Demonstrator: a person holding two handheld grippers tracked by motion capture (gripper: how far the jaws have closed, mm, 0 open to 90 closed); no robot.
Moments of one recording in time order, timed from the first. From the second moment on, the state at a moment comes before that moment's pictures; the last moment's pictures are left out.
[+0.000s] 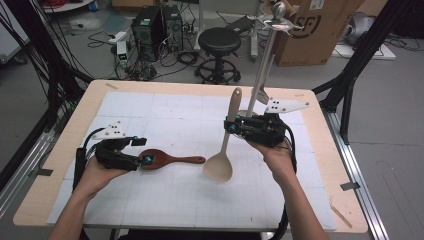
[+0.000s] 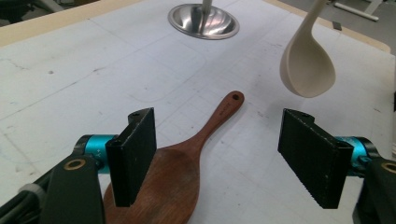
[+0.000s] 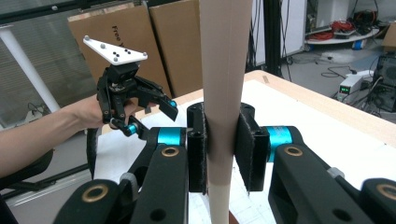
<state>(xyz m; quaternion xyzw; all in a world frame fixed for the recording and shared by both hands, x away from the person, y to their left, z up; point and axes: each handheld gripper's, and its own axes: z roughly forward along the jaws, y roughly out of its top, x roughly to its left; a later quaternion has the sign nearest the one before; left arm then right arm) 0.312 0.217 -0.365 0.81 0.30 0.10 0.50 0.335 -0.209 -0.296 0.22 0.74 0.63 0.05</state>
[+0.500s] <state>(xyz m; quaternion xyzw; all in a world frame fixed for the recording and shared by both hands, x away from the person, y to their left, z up) 0.309 0.245 -0.367 0.81 0.34 0.15 0.46 0.335 -0.205 -0.298 0.23 0.76 0.61 0.05</state>
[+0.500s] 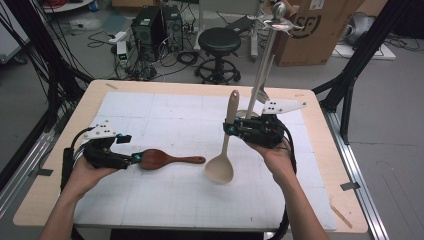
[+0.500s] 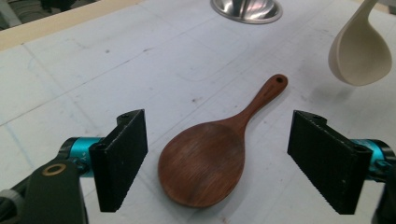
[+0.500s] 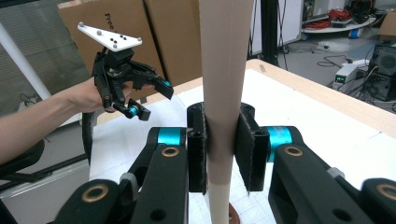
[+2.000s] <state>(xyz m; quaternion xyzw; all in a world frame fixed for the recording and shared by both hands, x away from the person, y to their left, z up) 0.316 0.233 -0.376 0.81 0.34 0.14 0.46 0.361 -0.231 -0.247 0.22 0.74 0.63 0.10</state>
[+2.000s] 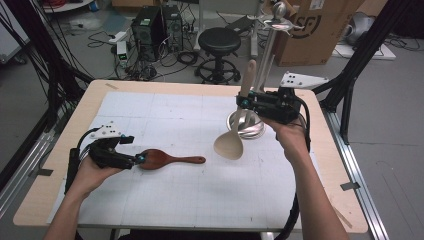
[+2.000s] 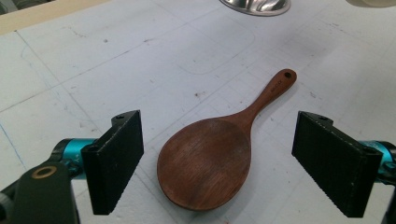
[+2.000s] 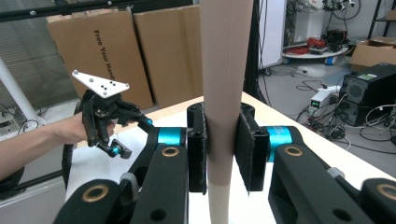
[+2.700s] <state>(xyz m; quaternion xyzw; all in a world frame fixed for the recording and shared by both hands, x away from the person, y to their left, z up) 0.319 0.232 -0.377 0.81 0.34 0.13 0.46 0.368 -0.239 -0.232 0.22 0.74 0.62 0.11</state>
